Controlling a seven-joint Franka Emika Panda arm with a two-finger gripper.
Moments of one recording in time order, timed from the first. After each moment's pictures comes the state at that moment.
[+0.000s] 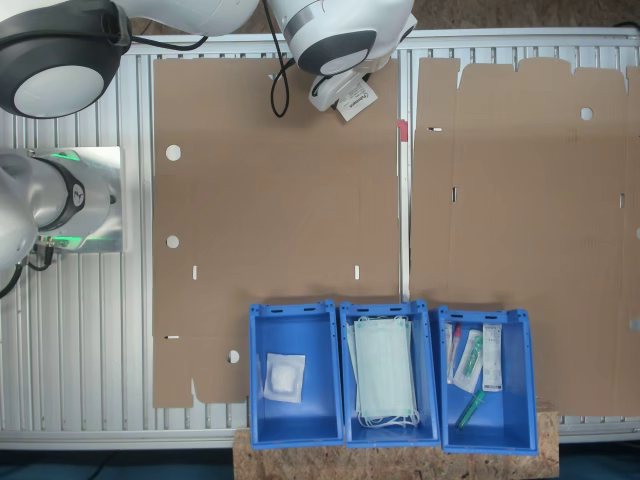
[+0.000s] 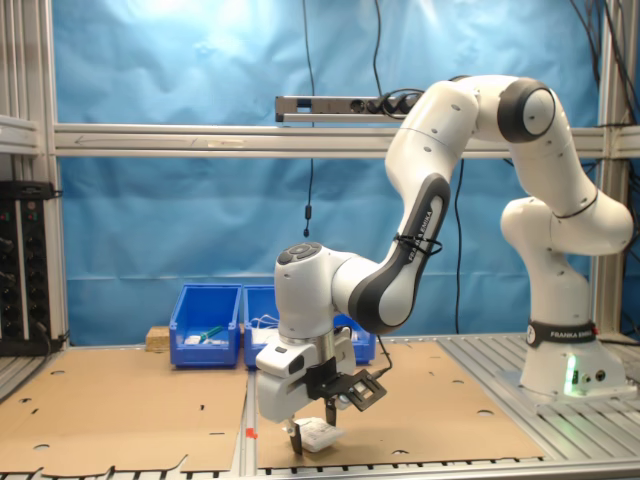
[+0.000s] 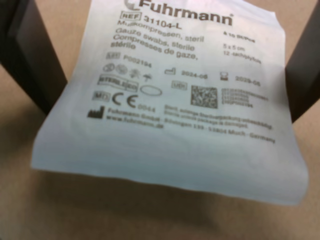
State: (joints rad) arm 0.64 0.60 -0.27 -2.03 0.02 2.47 -1.12
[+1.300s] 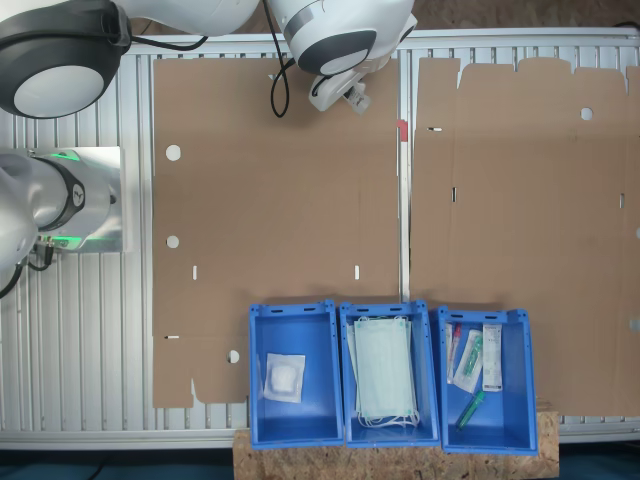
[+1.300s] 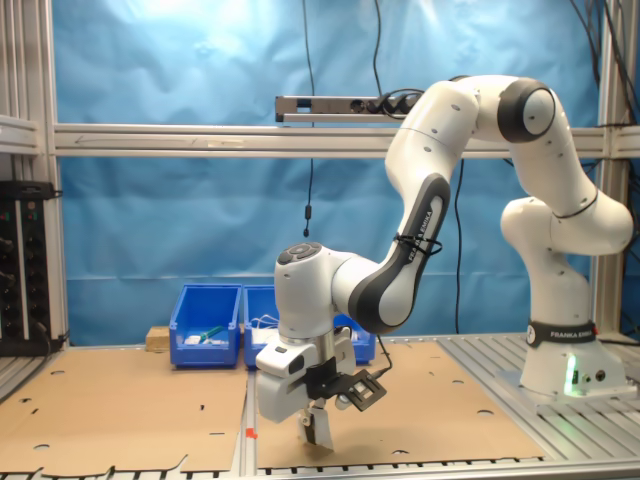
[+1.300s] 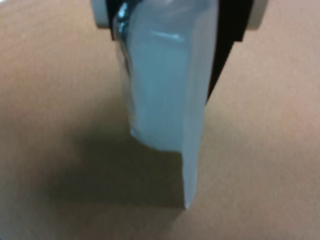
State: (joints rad) arm 0.64 0.60 -0.27 -2.03 0.02 2.47 -1.12
